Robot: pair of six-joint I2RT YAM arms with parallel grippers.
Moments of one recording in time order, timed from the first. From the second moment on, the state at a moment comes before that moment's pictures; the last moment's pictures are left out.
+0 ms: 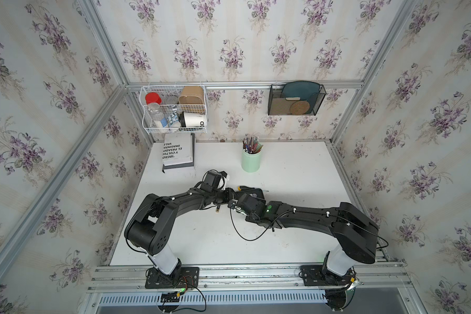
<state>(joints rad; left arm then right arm) -0.48 1.69 0.84 -0.04 0.49 -0.53 1.06 1.67 1.00 -0.36 0.50 -0.46</state>
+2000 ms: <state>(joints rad) -0.48 1.71 0.85 -0.03 0.47 -0.51 1.05 1.61 1.05 -0.38 0.41 -0.42</state>
